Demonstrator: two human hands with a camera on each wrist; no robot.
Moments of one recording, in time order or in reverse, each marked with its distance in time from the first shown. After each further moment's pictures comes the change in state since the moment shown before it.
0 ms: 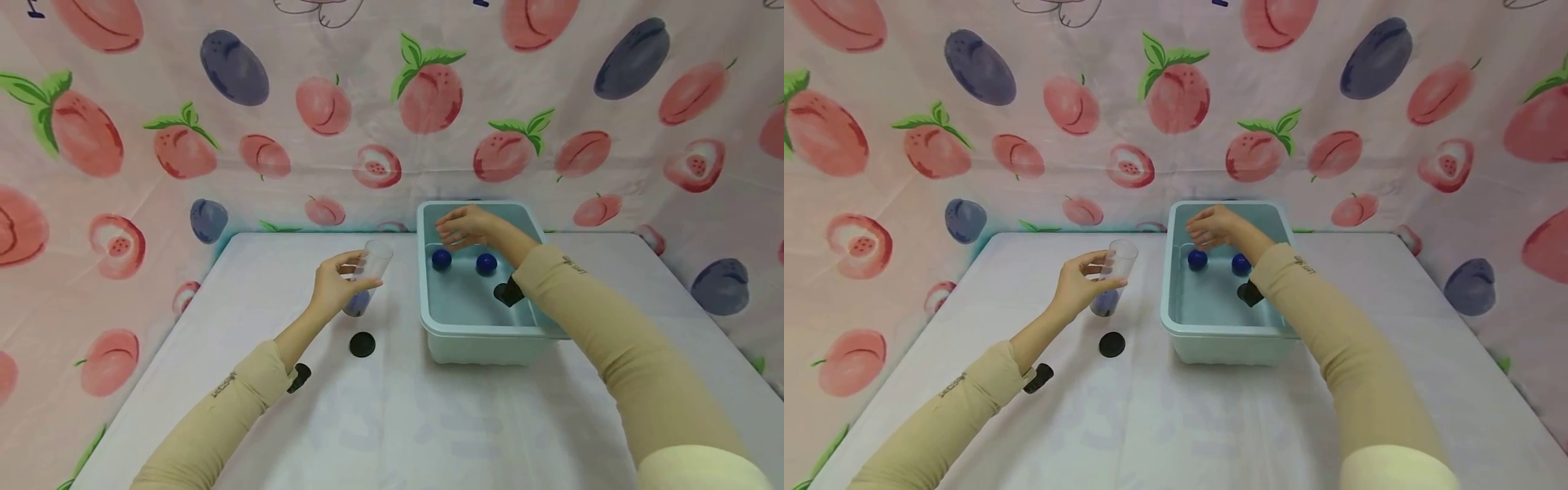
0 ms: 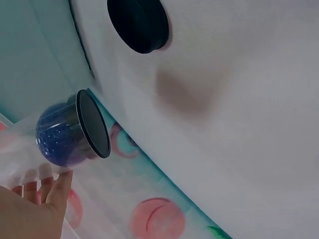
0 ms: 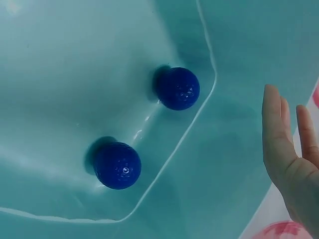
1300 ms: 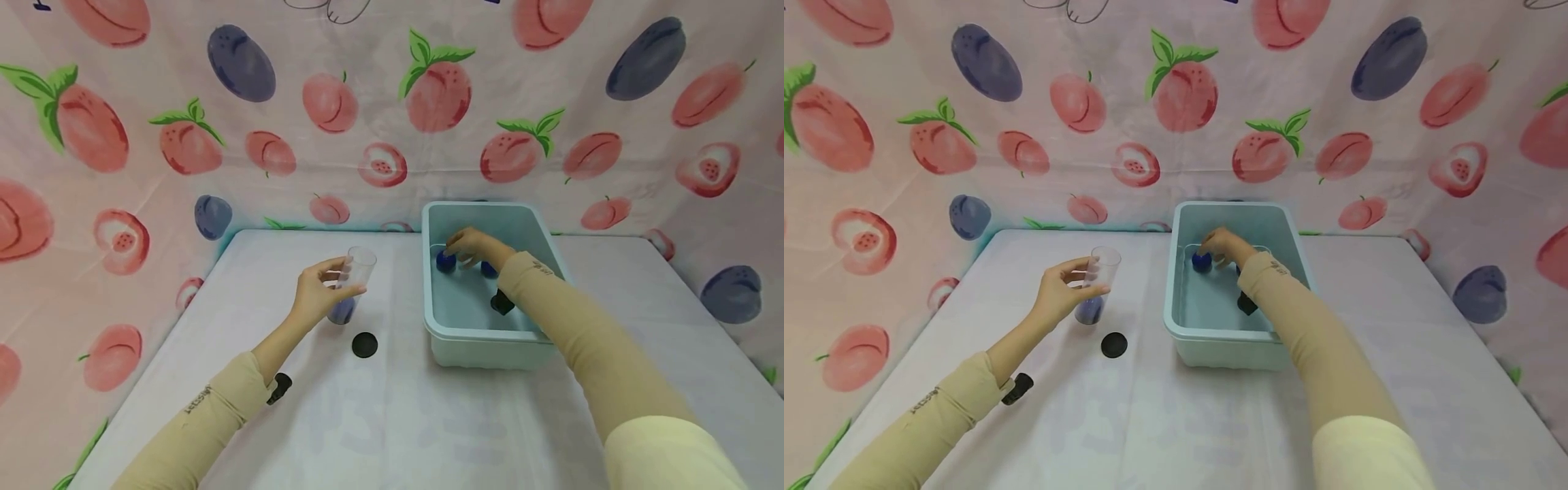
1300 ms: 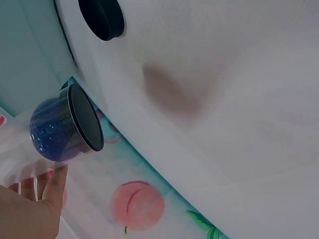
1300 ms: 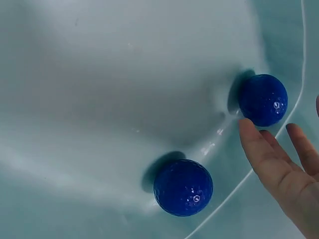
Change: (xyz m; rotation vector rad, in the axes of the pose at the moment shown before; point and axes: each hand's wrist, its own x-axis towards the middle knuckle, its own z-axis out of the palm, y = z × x) left_hand -0.014 -0.018 -0.024 0.007 0.024 0.009; right_hand 0.034 0.036 0.005 -0.229 -0.040 0.140
